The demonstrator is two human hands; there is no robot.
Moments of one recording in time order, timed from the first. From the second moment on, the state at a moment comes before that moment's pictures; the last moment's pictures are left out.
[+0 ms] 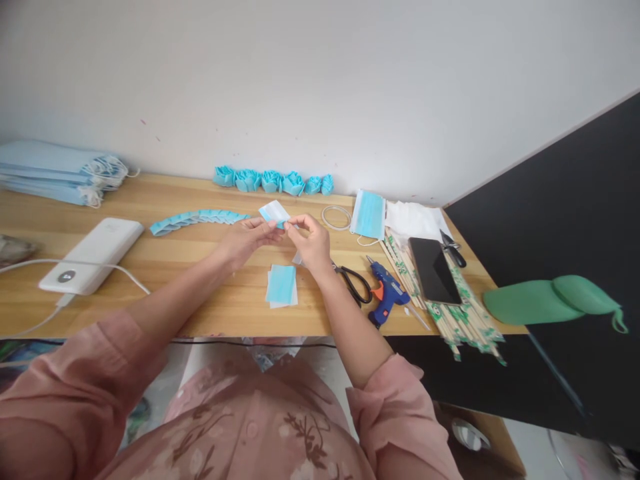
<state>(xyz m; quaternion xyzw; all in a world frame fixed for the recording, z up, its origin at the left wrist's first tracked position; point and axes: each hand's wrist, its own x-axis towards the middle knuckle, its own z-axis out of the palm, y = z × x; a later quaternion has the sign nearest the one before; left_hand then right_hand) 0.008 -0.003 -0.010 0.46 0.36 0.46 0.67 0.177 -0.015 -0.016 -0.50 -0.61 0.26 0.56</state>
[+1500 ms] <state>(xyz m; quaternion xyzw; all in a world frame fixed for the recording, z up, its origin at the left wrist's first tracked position) 0.005 -0.006 0.004 0.54 0.43 0.43 0.58 0.181 -0.008 -0.020 -0.47 -0.57 0.37 0.57</state>
